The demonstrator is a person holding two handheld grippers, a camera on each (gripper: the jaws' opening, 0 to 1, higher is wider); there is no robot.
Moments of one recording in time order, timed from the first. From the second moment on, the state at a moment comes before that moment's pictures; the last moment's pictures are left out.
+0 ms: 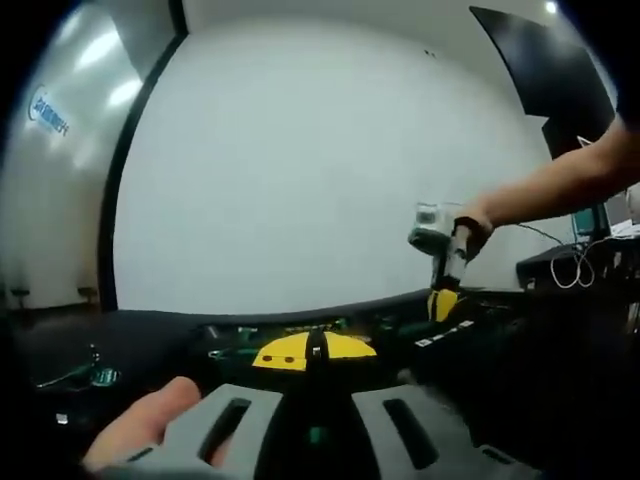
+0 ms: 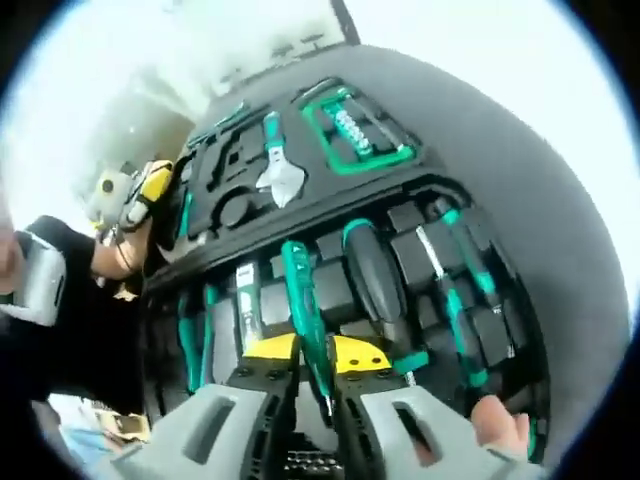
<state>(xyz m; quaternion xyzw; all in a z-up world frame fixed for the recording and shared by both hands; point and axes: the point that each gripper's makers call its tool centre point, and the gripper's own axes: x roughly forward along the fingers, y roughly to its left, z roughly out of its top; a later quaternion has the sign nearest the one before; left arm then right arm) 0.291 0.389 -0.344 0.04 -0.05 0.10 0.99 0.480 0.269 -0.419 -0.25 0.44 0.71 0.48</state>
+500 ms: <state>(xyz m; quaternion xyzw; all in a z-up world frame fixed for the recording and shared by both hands) 0.290 0.389 -0.346 0.05 -0.04 0.10 0.99 0.474 0.258 -0.395 -0.35 0.32 0.72 0.51</state>
